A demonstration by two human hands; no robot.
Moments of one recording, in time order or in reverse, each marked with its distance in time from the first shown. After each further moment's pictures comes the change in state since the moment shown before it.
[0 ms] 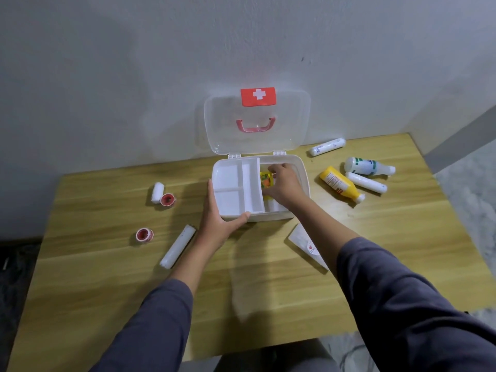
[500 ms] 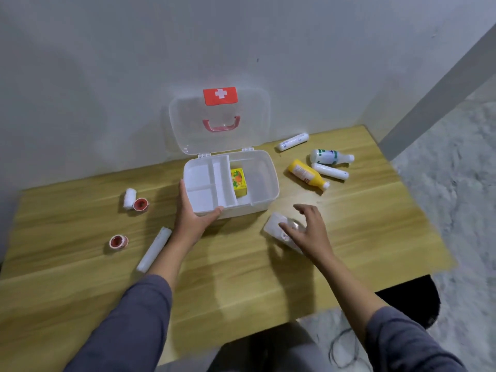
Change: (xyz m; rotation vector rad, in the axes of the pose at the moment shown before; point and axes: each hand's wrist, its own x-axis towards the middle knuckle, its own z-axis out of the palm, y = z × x) left_hand 0.003 -0.004 0.002 -0.030 0.005 0.006; right_hand -0.125 0.108 -0.024 0.111 0.242 0.061
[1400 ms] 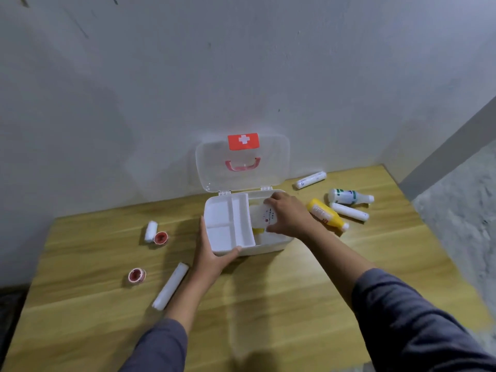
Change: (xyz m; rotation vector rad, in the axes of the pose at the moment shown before) left_hand -0.004 0.008 0.000 -0.073 -0.004 0.021; right_hand 0.110 -0.114 0.012 -0.673 -0.354 -0.455
